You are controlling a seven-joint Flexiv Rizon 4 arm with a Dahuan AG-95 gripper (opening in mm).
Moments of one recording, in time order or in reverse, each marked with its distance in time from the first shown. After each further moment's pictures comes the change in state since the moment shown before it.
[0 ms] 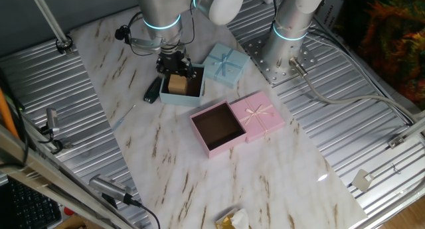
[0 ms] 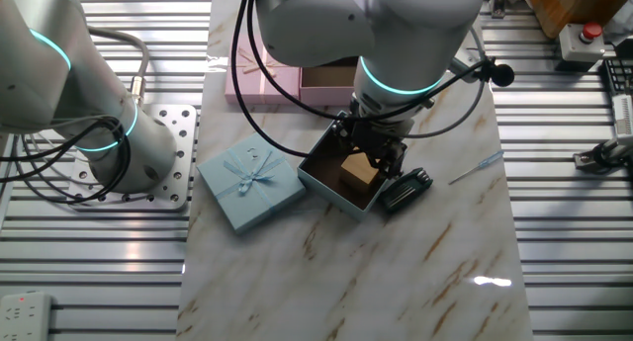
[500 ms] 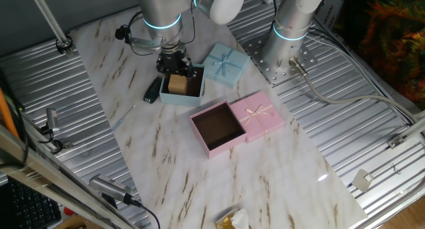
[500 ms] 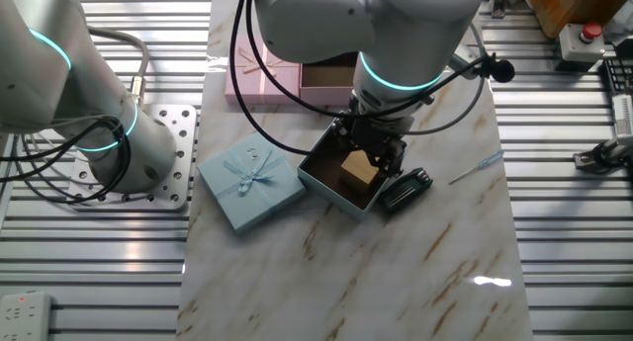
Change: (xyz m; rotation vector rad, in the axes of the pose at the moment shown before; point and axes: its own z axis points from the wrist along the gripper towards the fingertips) arm 0.000 0.001 -0.002 0.002 0.002 0.001
